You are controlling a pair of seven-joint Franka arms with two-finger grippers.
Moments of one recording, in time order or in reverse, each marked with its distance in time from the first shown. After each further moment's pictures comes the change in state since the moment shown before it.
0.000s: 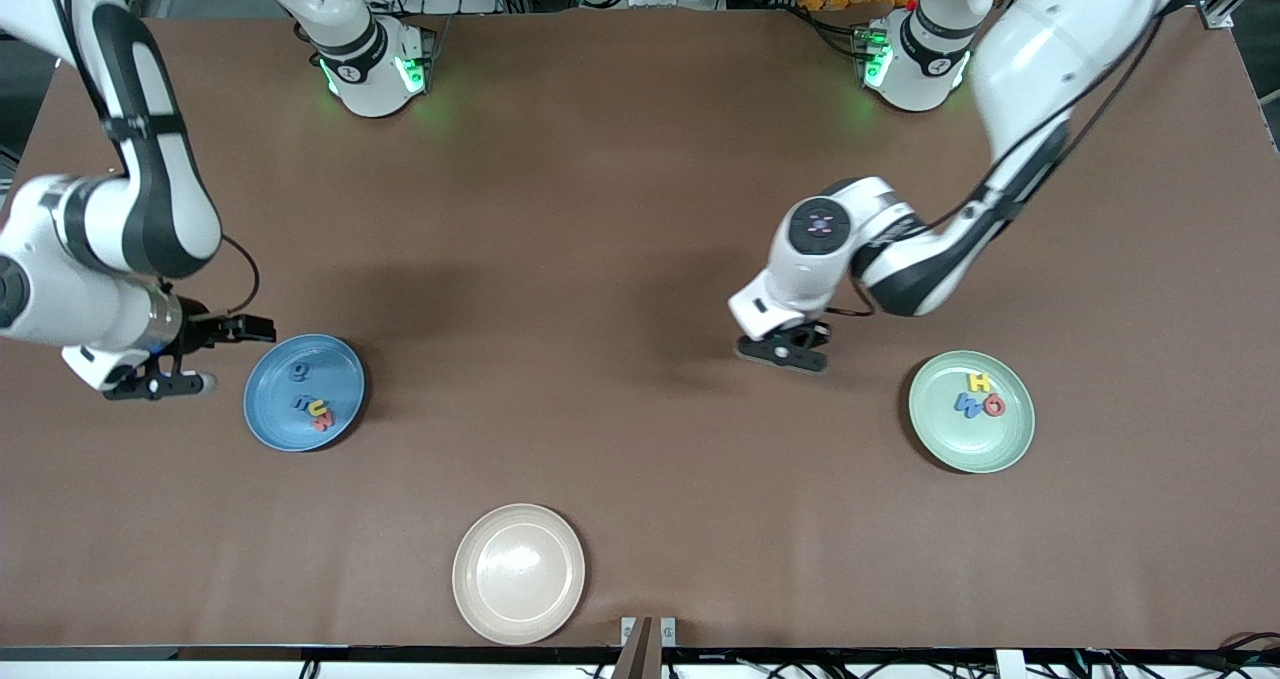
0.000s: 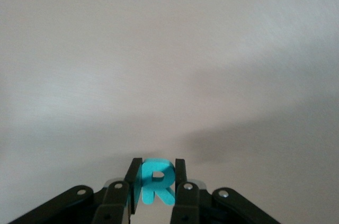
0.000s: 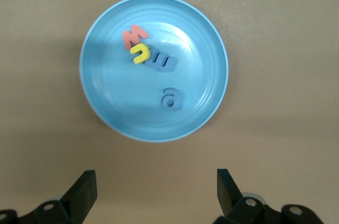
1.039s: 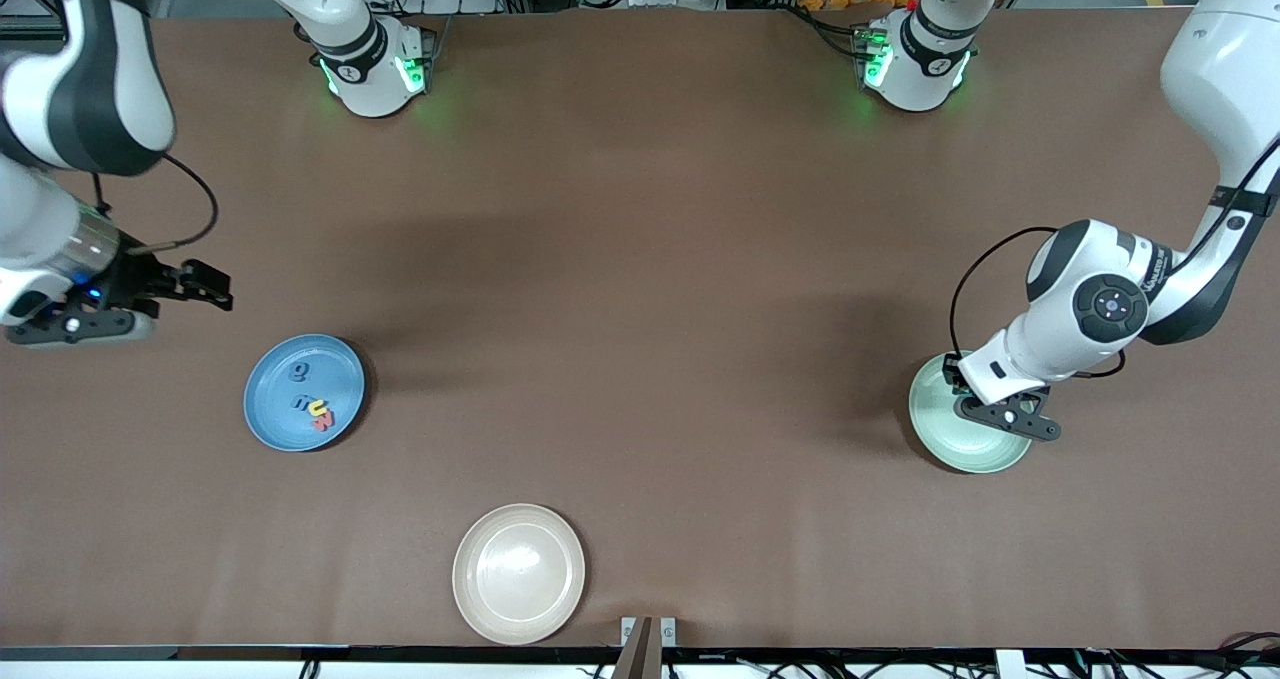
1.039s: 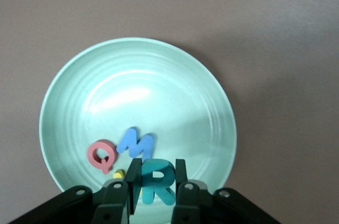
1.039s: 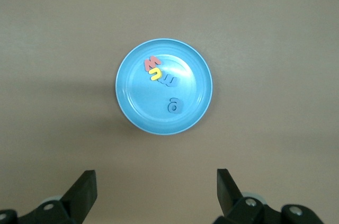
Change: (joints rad) left arm 0.384 0.046 0.018 0.065 -0.011 -0.055 0.505; right arm 0.150 -0.211 -0.131 0.059 0.000 -0.114 0.001
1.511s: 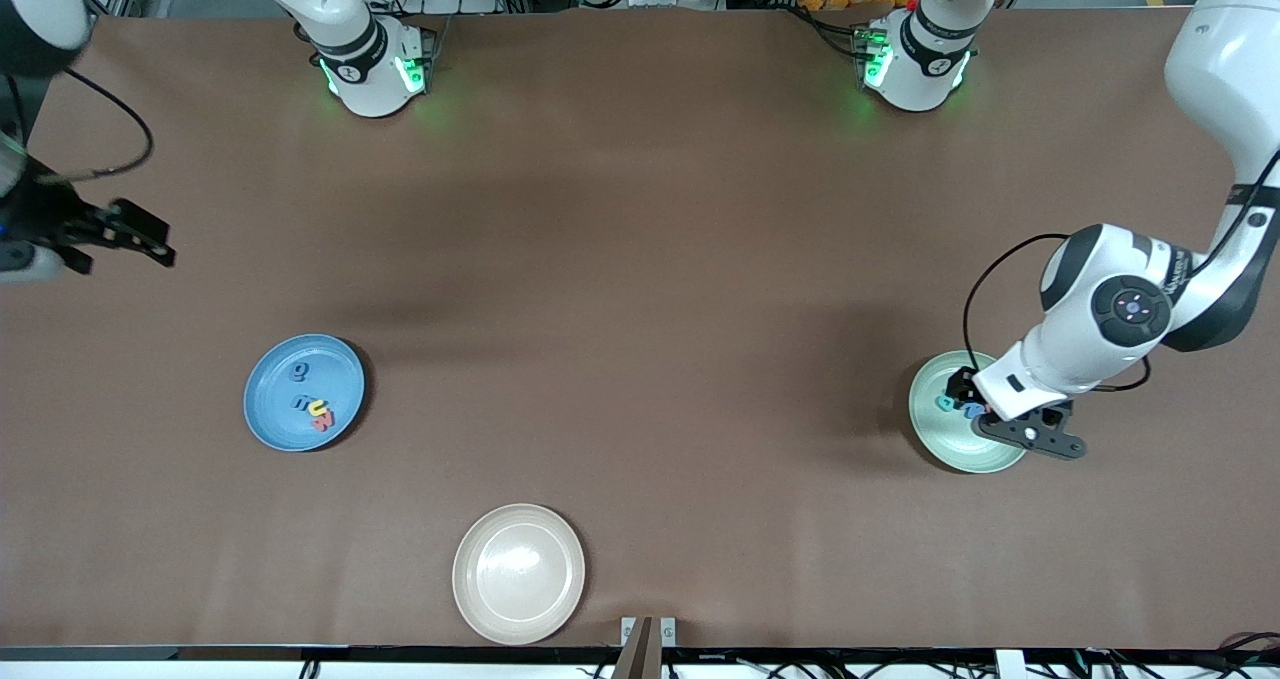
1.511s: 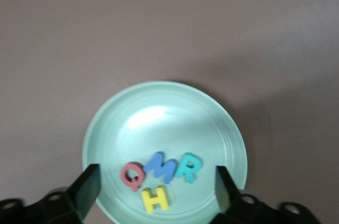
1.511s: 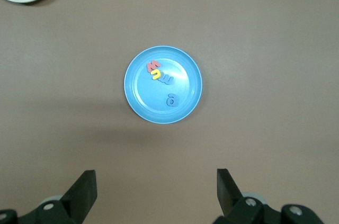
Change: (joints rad) left arm -0.021 -0.047 -0.003 0.081 -0.005 -0.012 0.010; right arm -0.013 -0.101 -0.001 0.126 0.000 -0.182 0.012
